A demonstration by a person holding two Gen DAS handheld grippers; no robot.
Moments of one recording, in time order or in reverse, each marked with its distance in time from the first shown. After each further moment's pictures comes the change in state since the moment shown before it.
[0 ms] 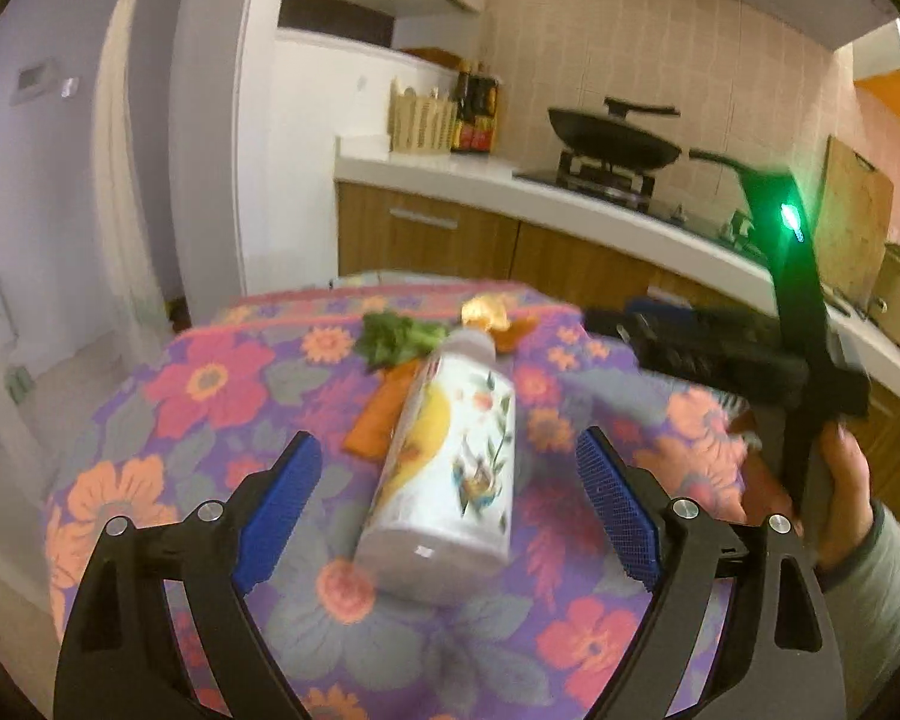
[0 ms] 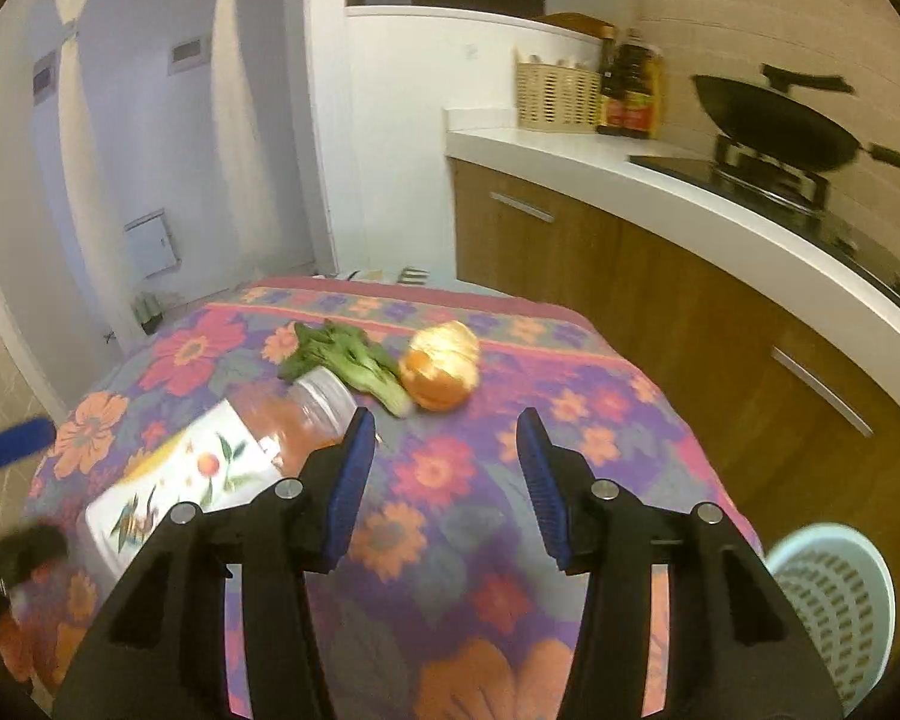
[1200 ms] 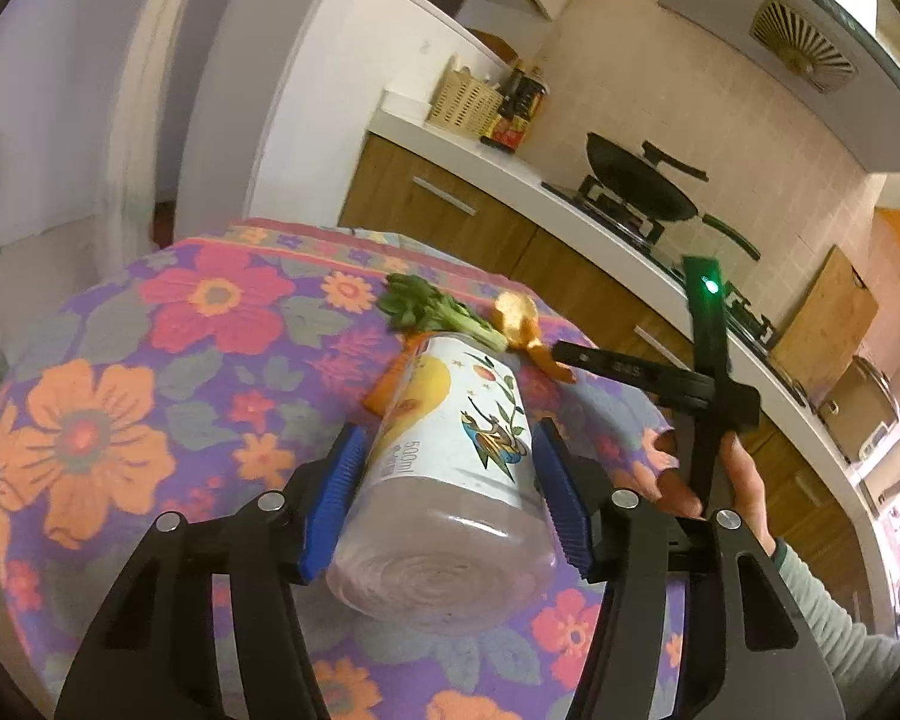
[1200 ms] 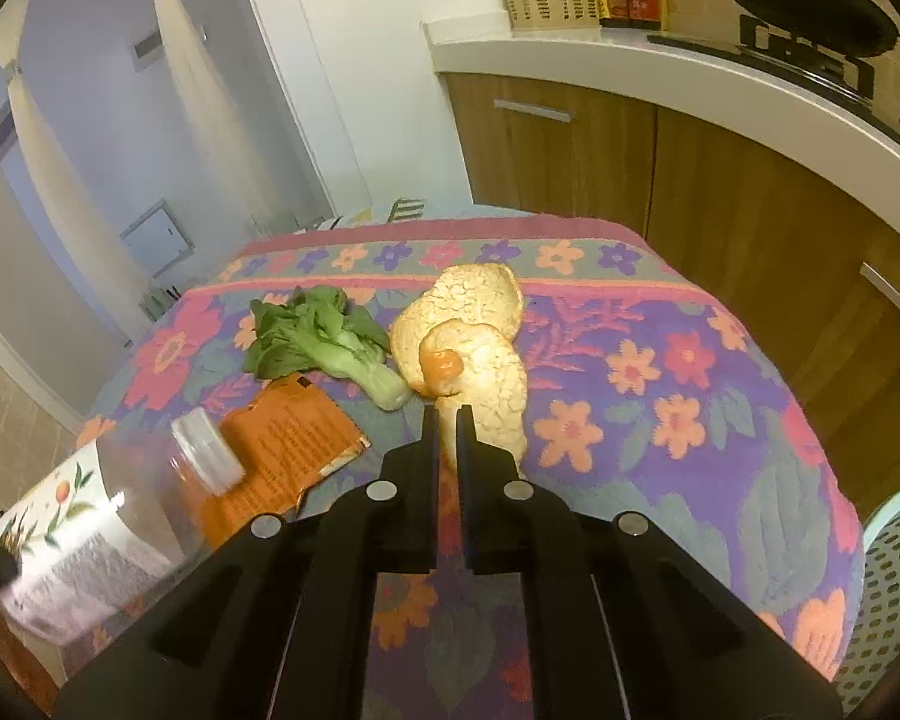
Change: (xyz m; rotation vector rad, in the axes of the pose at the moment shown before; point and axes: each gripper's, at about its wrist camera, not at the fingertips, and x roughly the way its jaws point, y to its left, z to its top) left arm -0.009 0.061 -0.012 -0.280 0.022 -0.123; right arm 0.071 -0.024 0.002 0.155 0.184 0.109
